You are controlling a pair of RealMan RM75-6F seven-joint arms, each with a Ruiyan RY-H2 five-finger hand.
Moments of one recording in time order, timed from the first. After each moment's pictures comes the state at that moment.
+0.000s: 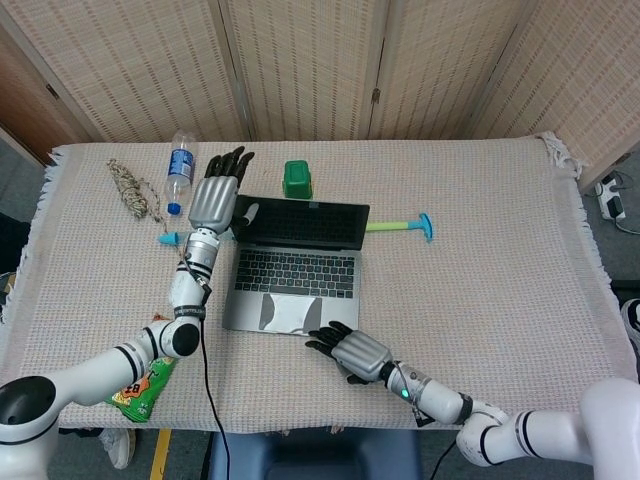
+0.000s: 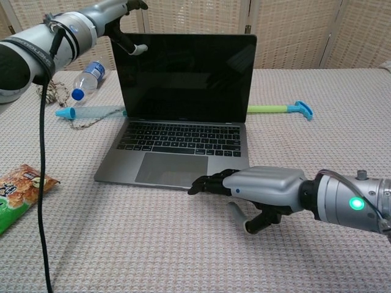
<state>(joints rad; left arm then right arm) -1.03 -1.70 -0.50 -1.03 0.88 0.89 0.32 0.78 -1.58 -0.01 -1.50 -1.43 0.70 -0.05</state>
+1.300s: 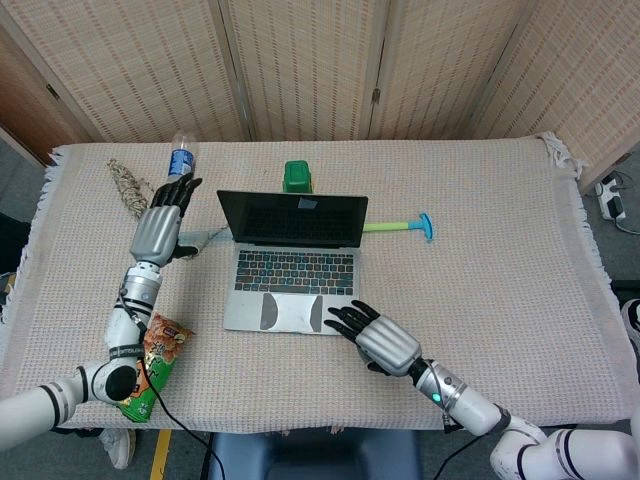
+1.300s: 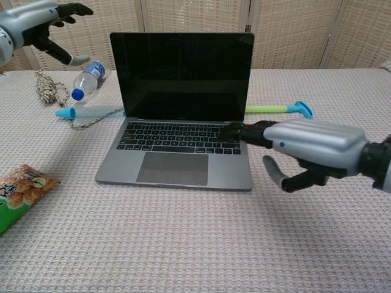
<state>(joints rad) -0.74 -1.41 -0.35 -1.44 0.99 1.05 0.14 0.65 -1.40 -0.05 -1.68 -1.52 1.01 -0.16</state>
